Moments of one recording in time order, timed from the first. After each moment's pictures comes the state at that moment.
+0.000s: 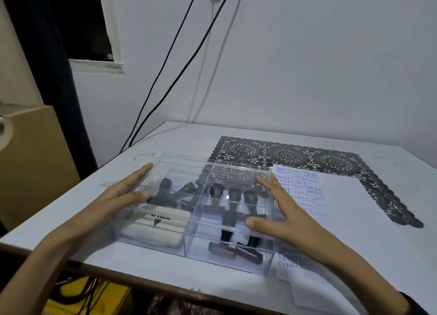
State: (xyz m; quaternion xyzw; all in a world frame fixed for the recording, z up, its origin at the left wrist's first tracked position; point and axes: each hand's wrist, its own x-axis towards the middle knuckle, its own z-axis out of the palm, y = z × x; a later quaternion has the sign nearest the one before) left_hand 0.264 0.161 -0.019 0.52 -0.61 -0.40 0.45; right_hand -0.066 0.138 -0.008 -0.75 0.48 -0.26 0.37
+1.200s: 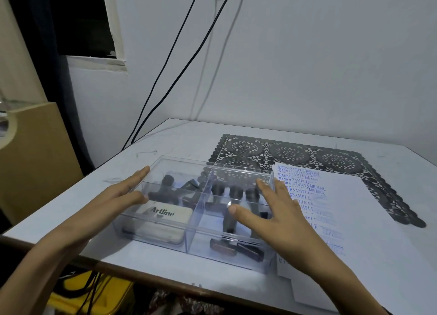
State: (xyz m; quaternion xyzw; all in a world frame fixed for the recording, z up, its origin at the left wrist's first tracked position) left_hand 0.257 0.172 -0.009 0.59 -0.60 -0.36 0.41; right_hand -0.031 0.166 0.014 -0.72 0.59 -0.23 0.29
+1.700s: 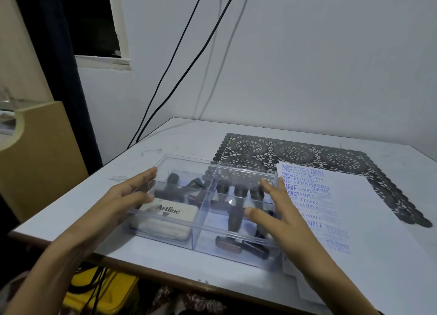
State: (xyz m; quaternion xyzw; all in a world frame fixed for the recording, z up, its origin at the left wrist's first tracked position) left_hand 0.258 0.172 -0.019 0.54 -0.57 -0.42 0.46; right_hand -0.031 0.161 -0.011 -0.66 0.51 -0.38 0.41
